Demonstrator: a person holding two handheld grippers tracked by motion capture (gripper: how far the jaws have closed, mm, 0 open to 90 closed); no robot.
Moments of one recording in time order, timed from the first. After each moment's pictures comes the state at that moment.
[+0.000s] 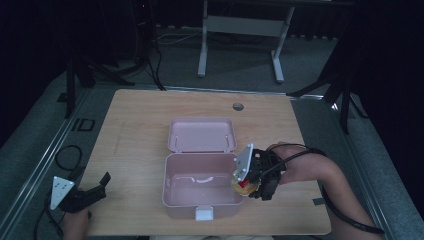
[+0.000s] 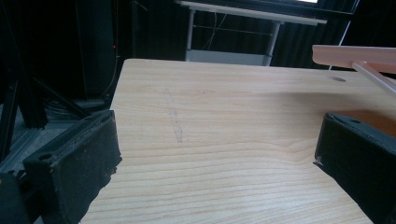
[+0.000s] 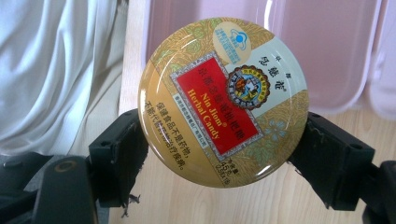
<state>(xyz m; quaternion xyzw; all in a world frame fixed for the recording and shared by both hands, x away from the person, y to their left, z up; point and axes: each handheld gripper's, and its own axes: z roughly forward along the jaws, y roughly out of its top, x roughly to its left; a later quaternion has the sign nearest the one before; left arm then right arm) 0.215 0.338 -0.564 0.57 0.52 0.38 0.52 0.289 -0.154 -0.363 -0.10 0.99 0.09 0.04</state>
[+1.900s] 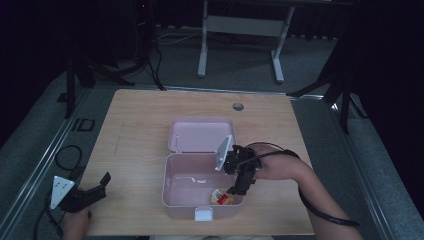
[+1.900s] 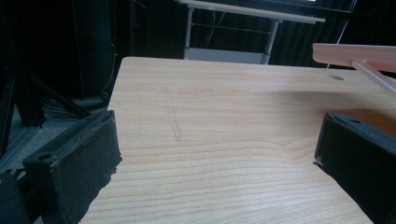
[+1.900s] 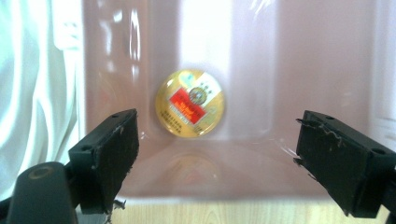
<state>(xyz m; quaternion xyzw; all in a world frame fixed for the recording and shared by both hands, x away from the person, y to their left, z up) 0.216 0.338 -0.564 0.57 0.52 0.37 0.52 0.315 -0.112 -0.394 -0.04 0.99 0.12 0.01</state>
